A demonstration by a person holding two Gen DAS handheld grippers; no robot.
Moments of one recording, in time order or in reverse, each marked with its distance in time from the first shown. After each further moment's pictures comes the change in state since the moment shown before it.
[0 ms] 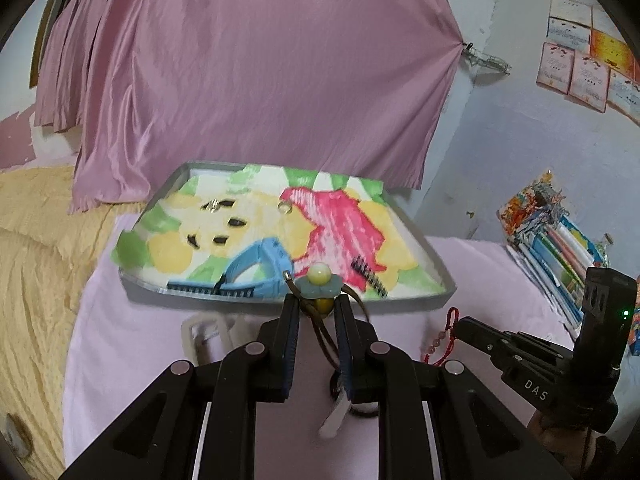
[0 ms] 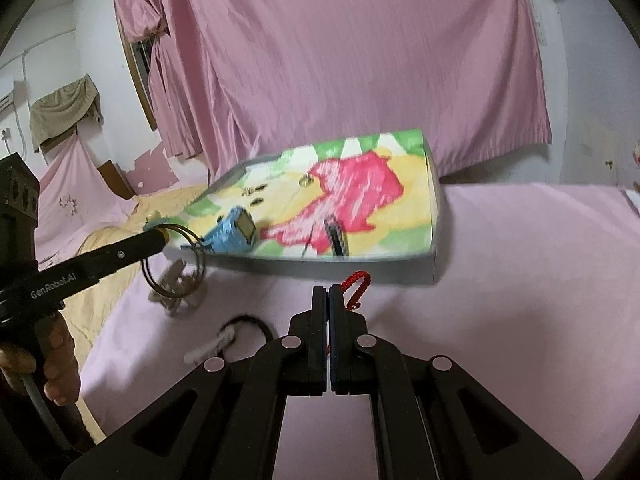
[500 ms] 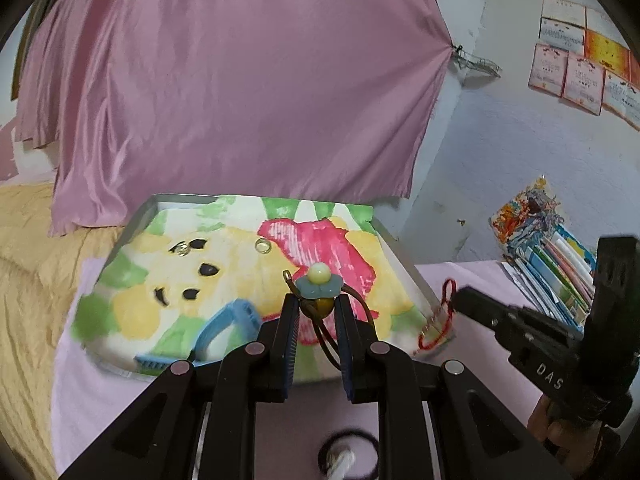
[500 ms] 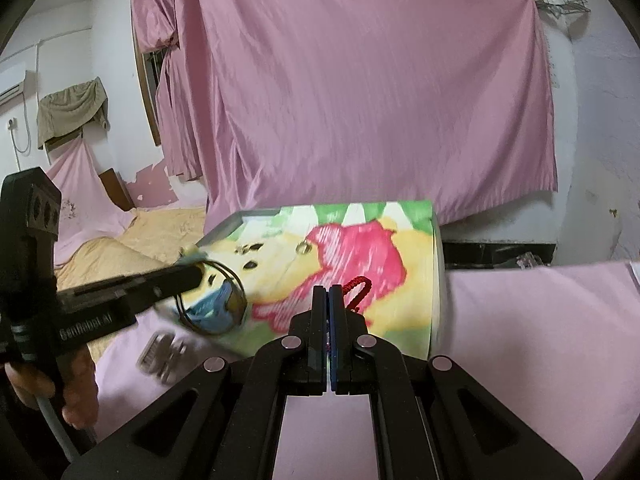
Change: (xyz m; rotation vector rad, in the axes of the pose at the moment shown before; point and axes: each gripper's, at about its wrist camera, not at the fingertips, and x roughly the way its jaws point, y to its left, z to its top) left arm 0.047 -0.010 0.046 0.034 -0.004 -0.046; right arm 0.019 0.002 0.064 -0.065 -0.087 -0.012
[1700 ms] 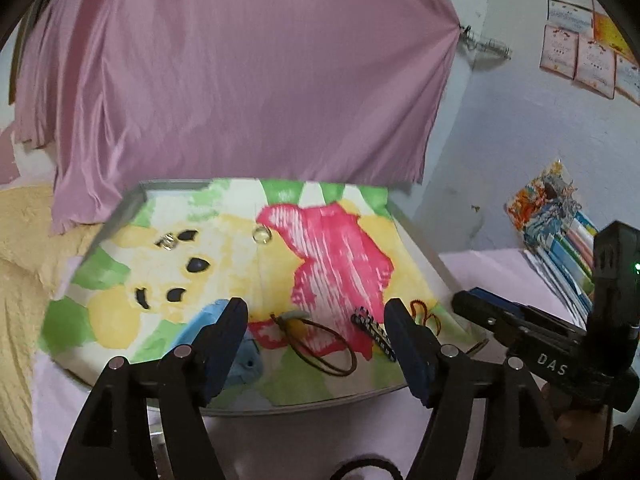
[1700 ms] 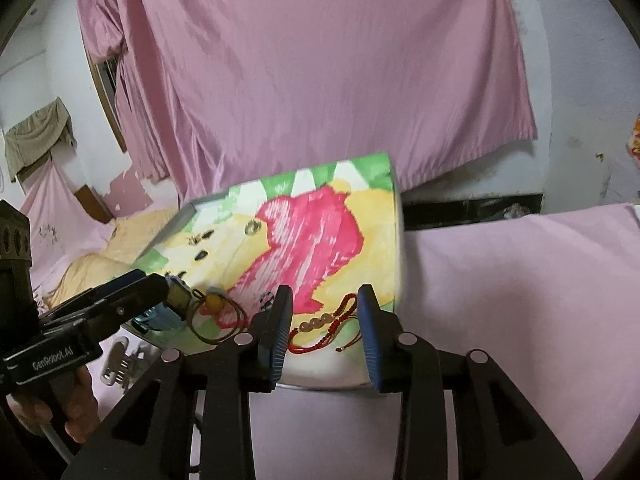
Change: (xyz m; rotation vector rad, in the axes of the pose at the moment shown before) left arm 0.033 -0.004 -0.007 0.011 0.018 0.050; right arm 0.022 -0.039 -0.021 0.147 0.051 -0.060
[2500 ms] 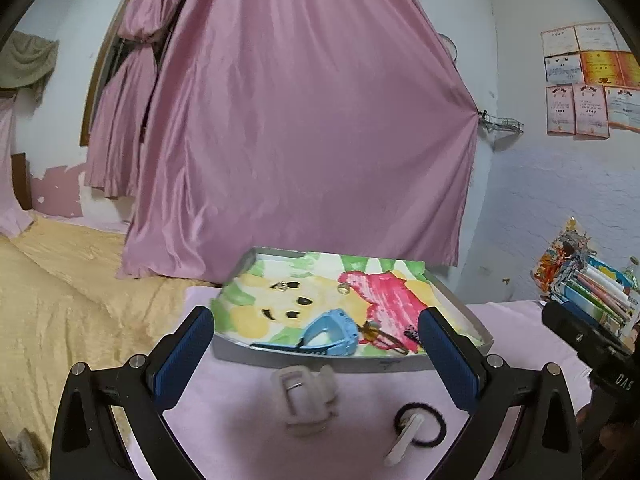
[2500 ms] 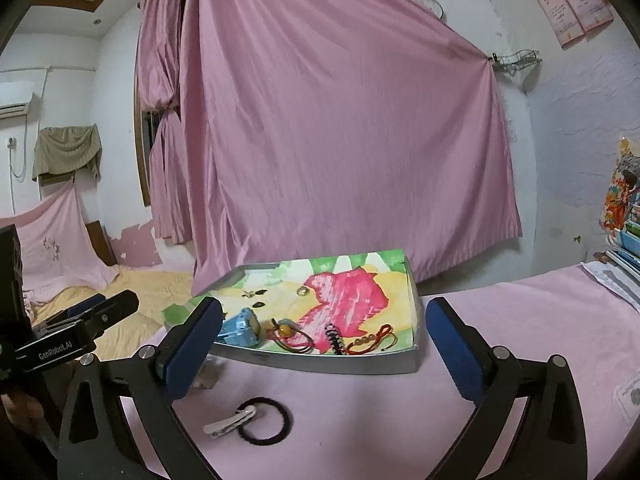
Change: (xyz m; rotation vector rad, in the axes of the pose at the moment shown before) left arm -0.136 0.042 -0.066 -0.021 -0.372 0.167; right arm -0.119 0.060 -0.058 -0.121 -0.392 -0.017
